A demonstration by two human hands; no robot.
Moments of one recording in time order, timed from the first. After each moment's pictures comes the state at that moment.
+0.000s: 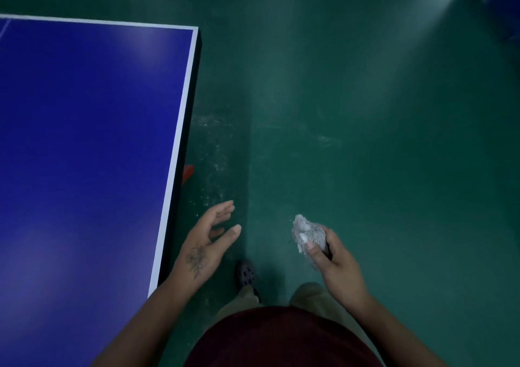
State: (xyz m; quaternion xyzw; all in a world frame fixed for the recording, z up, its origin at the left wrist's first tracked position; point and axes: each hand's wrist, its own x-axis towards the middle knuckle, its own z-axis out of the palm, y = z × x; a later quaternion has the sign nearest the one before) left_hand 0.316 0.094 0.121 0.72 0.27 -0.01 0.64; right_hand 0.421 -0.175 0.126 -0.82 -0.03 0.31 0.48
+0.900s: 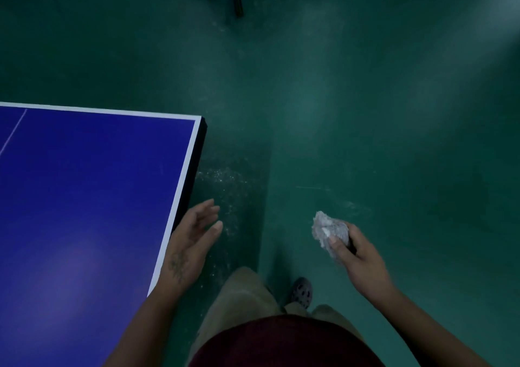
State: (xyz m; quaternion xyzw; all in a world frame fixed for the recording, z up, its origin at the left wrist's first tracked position) left_hand 0.700 0.251 0.159 0.69 0.35 0.12 0.63; right_hand 0.878 -0.036 0.125 -0.80 -0.10 0.34 0.48
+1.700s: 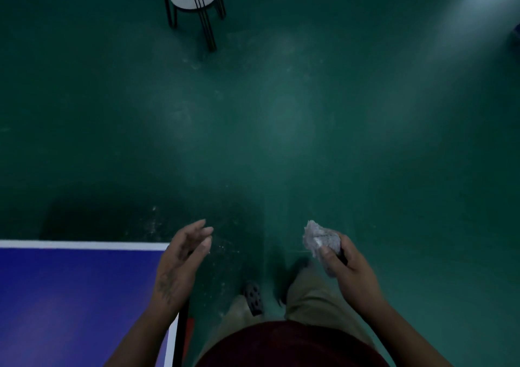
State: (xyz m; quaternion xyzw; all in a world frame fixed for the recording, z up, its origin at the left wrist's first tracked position) left_hand 1.015 0.538 0.141 0.65 0.38 0.09 0.65; right_hand 1.166 0.241 0.129 -0.81 -0.03 0.28 0.52
